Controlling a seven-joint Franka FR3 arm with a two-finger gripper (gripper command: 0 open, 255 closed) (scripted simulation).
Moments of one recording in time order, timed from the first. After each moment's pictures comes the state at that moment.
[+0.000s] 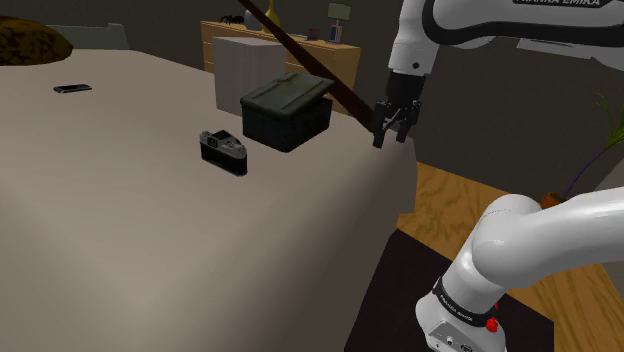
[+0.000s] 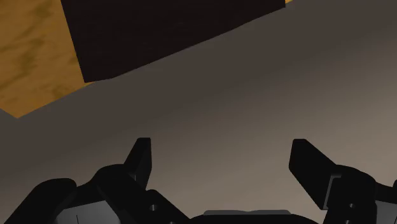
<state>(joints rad) -0.01 -0.76 -0.01 -2.37 0.04 1.54 0.17</state>
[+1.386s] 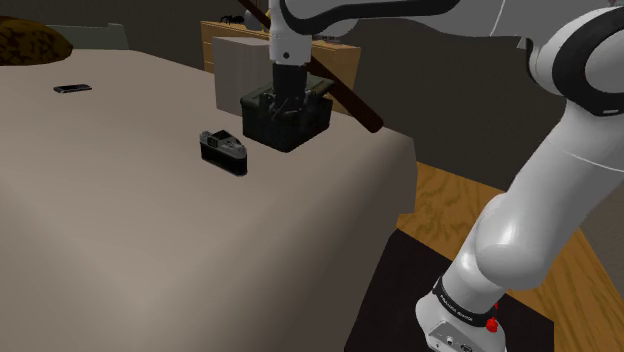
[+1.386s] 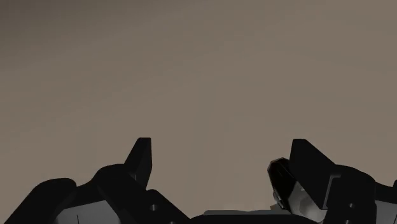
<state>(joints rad) 0.07 -0.06 0.21 -1.80 0.05 1.64 0.43</state>
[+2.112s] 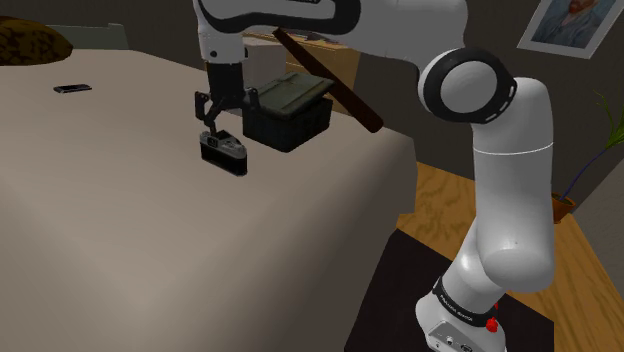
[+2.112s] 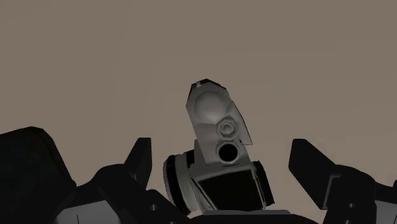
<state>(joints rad) 0.19 0.46 0.25 -1.15 -0.07 1.48 0.57</state>
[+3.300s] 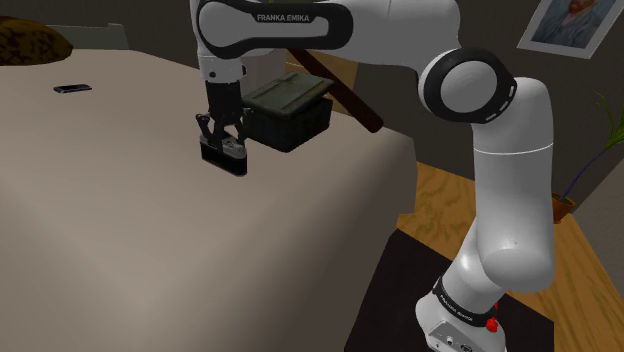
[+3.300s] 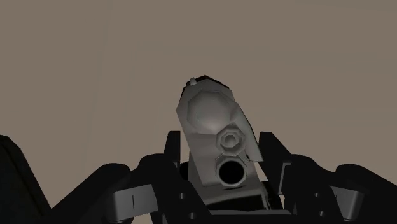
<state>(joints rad) 0.18 0.46 0.25 -1.26 -0.08 1.59 0.57</state>
